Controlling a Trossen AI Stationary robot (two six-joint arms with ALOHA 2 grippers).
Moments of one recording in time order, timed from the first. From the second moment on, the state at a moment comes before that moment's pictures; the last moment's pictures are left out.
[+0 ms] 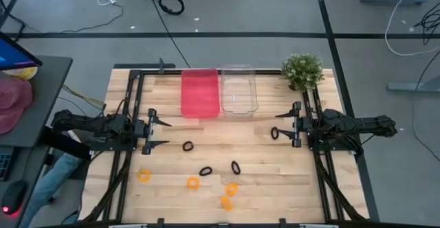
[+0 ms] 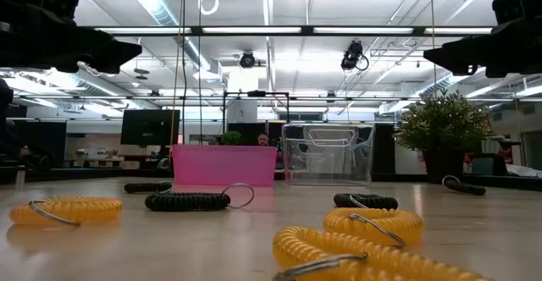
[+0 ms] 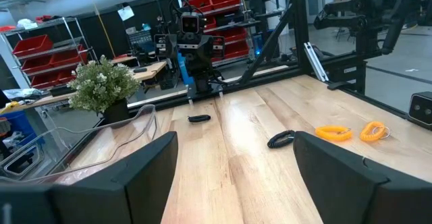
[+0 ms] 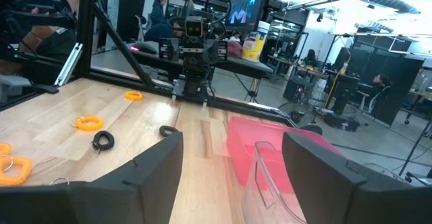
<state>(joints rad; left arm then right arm) -0.18 0.03 0.01 0.05 -0.11 0.21 0.07 0.00 0.02 0.03 0.10 -0.27</state>
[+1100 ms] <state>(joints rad) -0.18 0.03 0.01 0.05 -0.11 0.21 0.07 0.00 0.02 0.03 0.10 -0.32</state>
